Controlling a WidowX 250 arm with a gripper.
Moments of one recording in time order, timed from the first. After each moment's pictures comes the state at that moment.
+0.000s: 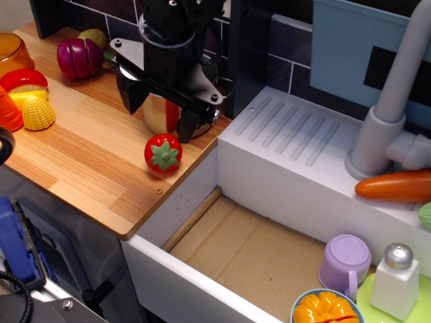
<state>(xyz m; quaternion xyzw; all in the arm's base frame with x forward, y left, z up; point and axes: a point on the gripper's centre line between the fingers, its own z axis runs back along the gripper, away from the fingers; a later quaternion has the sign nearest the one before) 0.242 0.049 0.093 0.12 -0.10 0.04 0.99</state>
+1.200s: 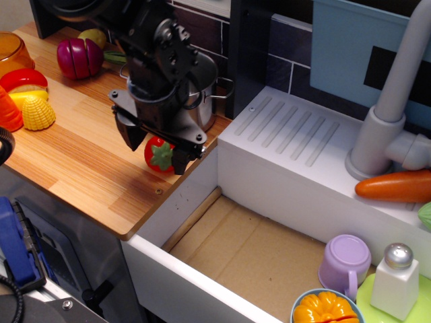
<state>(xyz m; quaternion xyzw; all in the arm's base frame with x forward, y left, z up) 0.247 0.068 0.033 0.09 -0.13 0.04 0.99</state>
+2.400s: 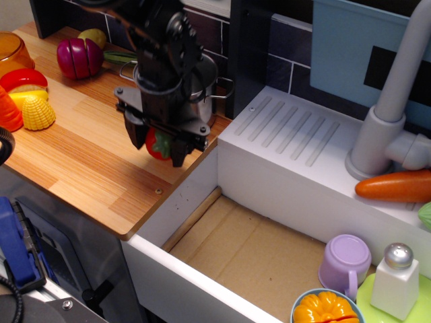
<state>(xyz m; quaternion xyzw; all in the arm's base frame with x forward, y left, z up) 0.254 0.071 0.038 0.10 -0.08 0.05 0.99</state>
